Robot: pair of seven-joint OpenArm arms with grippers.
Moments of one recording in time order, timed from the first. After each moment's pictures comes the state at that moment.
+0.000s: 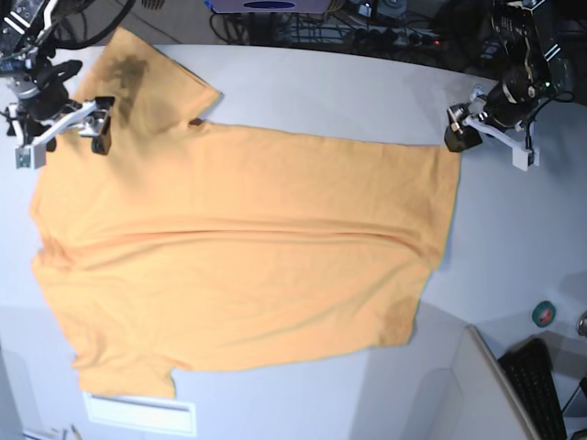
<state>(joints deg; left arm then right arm) 16.1 -13.7 -31.0 75.4 -30.8 -24.6 40.2 -19.3 -5.2 41.6 94.2 8.3 39.6 -36.2</state>
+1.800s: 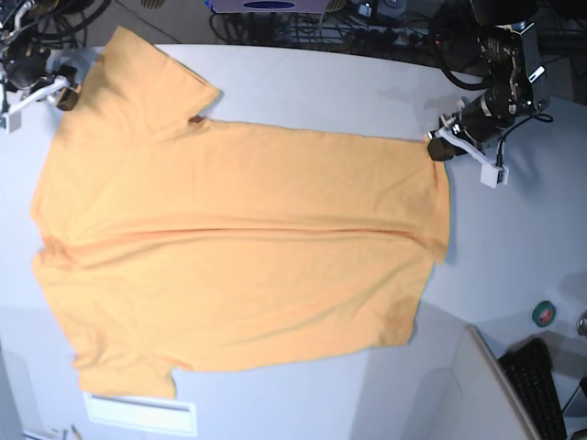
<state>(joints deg) 11.4 -13.5 -24.9 68.6 -31.4 -29.7 39.2 -14.4 0.5 53.9 75.6 9.6 40.3 -45.6</state>
